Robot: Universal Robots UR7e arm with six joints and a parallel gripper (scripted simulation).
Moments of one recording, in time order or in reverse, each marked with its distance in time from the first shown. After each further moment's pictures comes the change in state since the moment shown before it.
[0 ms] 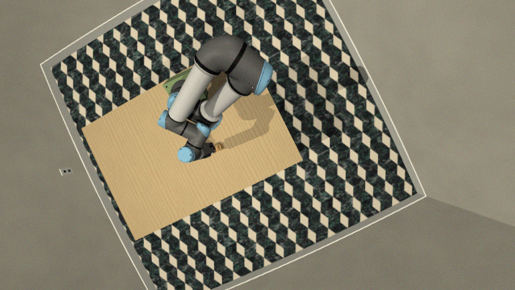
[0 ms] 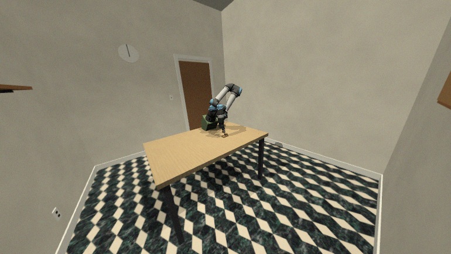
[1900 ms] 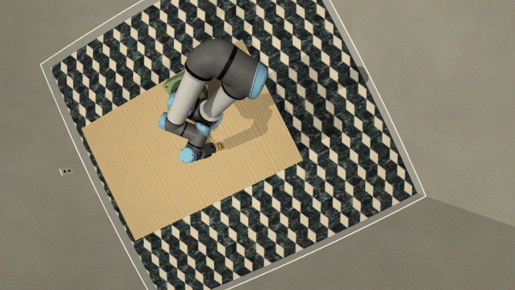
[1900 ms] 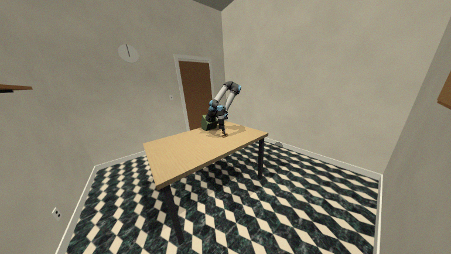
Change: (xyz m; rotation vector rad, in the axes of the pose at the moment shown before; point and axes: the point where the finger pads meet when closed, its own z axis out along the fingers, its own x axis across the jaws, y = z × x) arm 0.000 0.001 0.012 -0.006 -0.009 0.000
